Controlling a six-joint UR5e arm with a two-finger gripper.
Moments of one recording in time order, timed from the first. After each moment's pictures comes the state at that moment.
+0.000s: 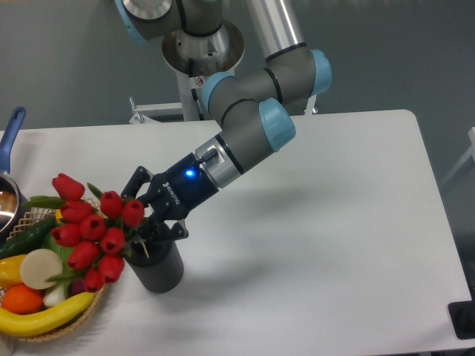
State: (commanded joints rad) arm 2.45 -1.91 -1.83 -0.67 0.31 1.14
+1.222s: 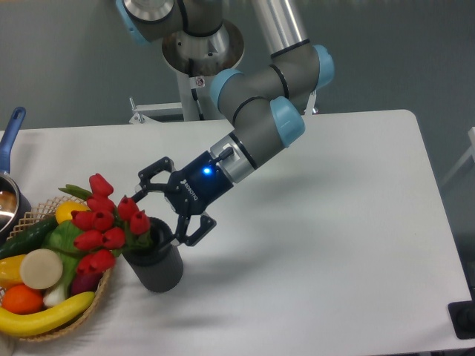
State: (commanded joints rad) arm 2.54 -1.88 -1.90 -0.68 0.31 1.14
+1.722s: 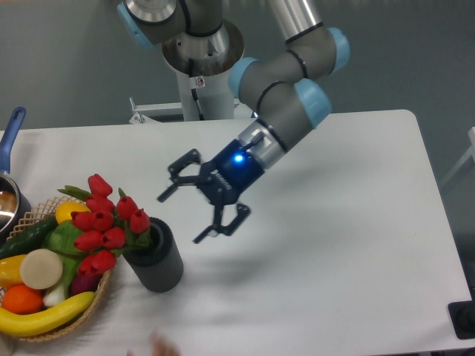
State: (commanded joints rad) arm 2.68 -1.86 -1.90 -0.68 0.31 1.14
